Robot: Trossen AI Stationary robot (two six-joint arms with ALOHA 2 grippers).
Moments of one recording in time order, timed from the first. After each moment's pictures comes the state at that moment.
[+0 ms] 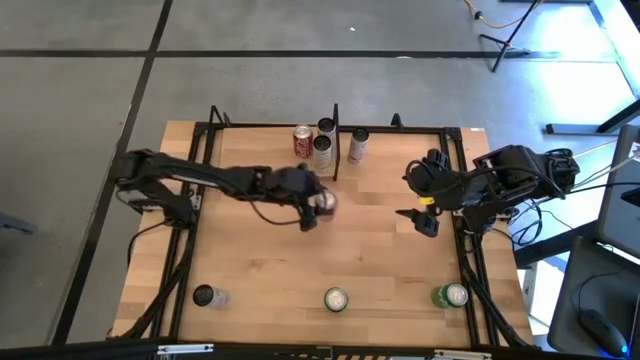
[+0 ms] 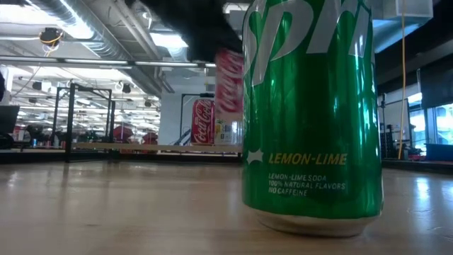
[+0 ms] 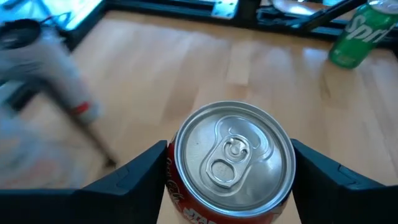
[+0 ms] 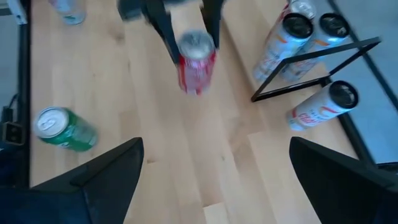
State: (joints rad) left arm 0.01 1.51 1.11 -0.18 -0.16 -0.15; right arm 0.34 1.37 1.87 -1.45 0.37 0.44
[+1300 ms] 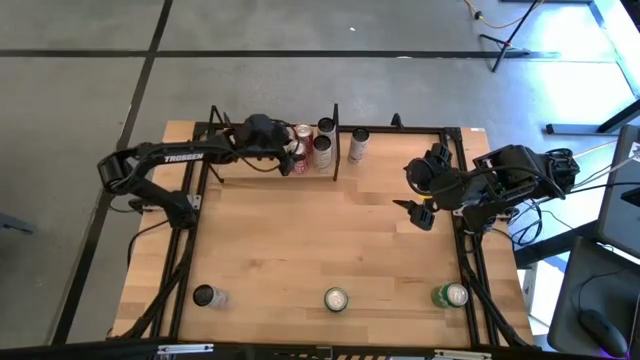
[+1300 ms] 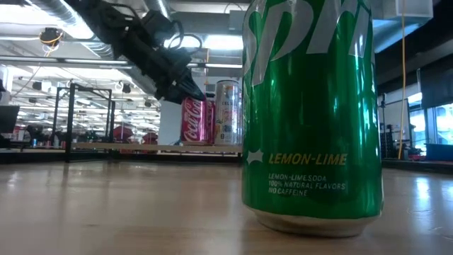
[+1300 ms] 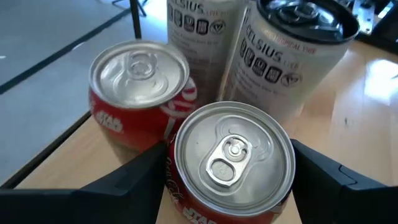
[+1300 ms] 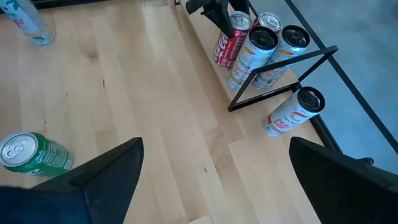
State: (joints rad) left arm 0.56 1.40 0.82 0.02 0.08 -0.08; right arm 0.34 1.37 1.87 -1.45 0.49 0.48
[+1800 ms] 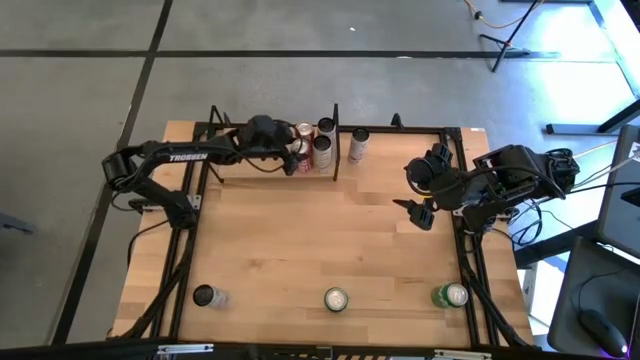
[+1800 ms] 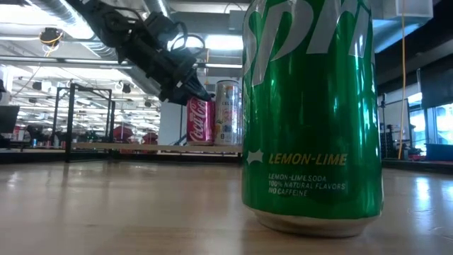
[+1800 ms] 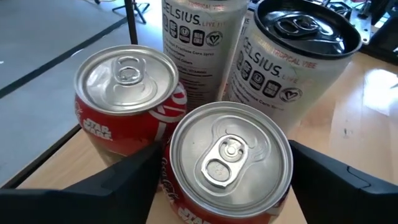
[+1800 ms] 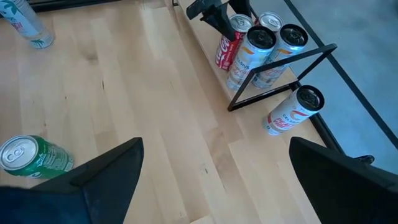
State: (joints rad) left arm 0.54 1.44 0.82 0.08 0.07 -0.10; right arm 0.34 1.37 1.87 -1.45 0.49 0.49
